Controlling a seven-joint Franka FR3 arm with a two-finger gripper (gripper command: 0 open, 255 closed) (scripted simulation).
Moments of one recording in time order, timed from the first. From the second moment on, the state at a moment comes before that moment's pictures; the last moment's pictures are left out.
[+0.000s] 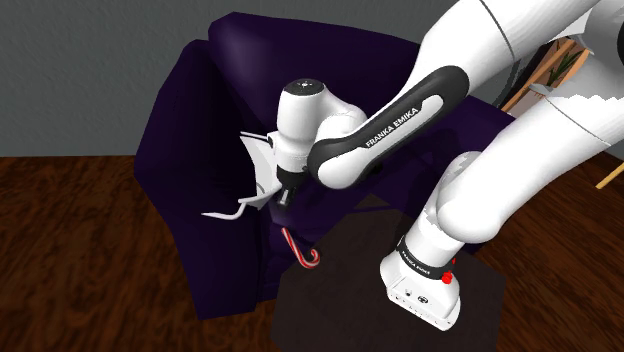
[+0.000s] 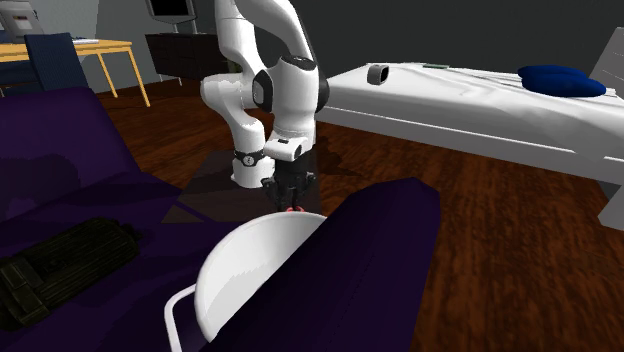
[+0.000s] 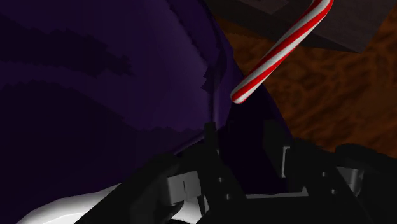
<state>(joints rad) 0.13 -0.28 0.37 -2.80 -0.04 2.53 0.07</state>
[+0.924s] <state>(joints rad) 0.12 0.00 0.45 -2.96 0.18 2.98 0.70</state>
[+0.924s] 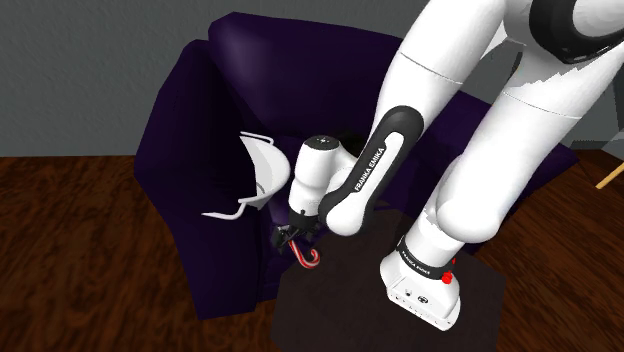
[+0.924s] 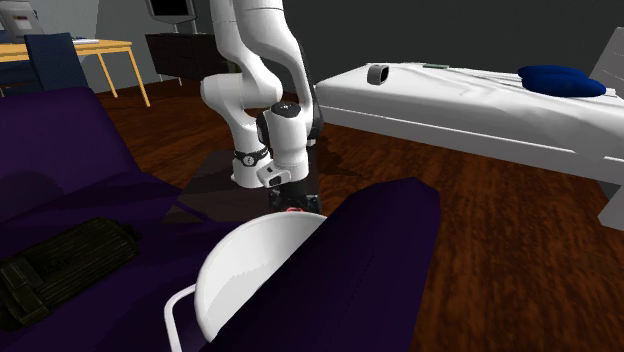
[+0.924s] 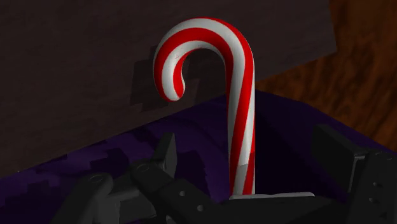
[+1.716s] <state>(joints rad) 0.16 0.10 0.35 -2.95 -0.03 3.06 0.84</state>
